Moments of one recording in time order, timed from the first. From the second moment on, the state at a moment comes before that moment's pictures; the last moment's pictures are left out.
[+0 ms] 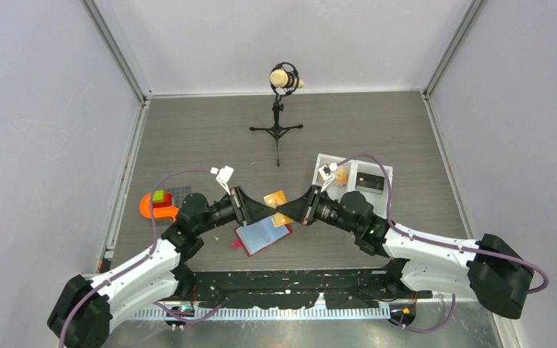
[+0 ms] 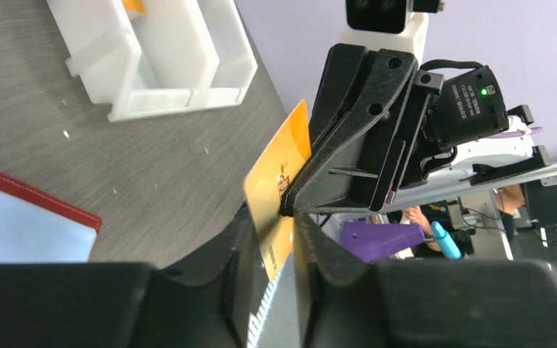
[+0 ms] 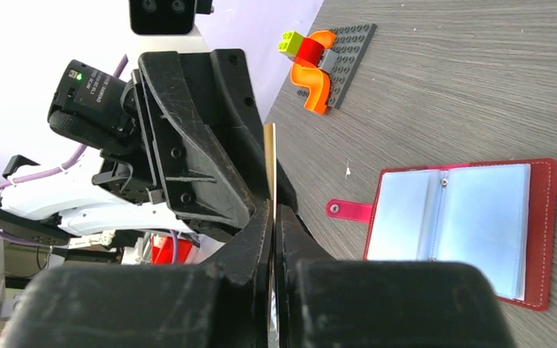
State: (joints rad) left arm -0.64 0.81 0.27 0.50 0.48 -1.03; right arm 0.94 1.05 0.40 0.59 -0.15 0.96
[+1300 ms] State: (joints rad) left arm -0.64 0.81 0.34 0.26 0.82 -0.83; right arm 0.64 1.16 0.74 0.00 -0.90 0.42
